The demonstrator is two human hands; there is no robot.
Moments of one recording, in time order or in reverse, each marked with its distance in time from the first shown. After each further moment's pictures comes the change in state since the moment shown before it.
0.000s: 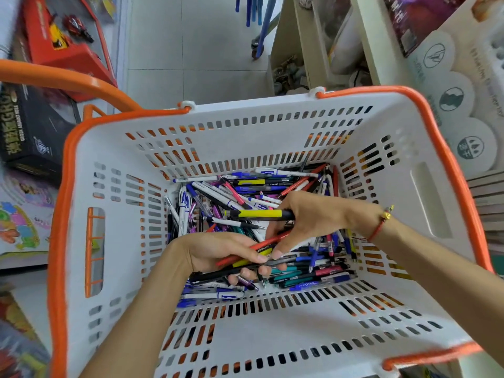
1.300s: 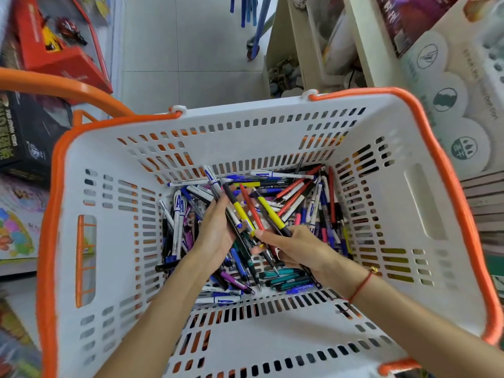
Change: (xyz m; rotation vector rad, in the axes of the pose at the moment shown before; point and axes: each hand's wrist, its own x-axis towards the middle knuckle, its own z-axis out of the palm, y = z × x) left_hand 0.040 0.003 -0.003 -0.568 0.998 0.733; right_hand -0.012 -0.001 0.063 0.907 0.327 0.284
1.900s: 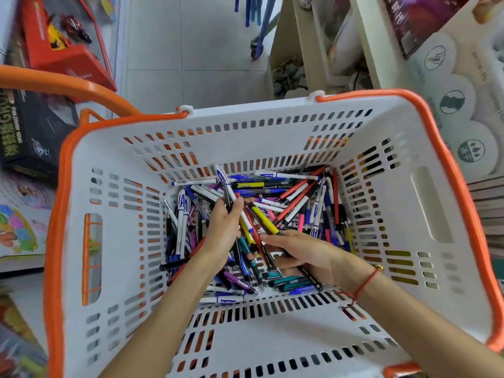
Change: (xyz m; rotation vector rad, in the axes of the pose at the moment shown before) left_hand 0.003 -0.005 -0.005 0.534 0.033 0.057; right_hand 0.006 -0.008 0.005 0.018 -0.158 0.148
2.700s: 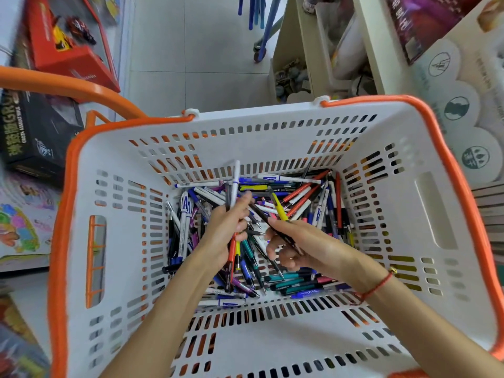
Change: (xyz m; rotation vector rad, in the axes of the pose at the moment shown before) left_hand -0.011 0.020 -0.006 -0.294 -0.116 -0.067; right_hand -0.002 -0.009 -0.005 0.031 0.021 -0.140
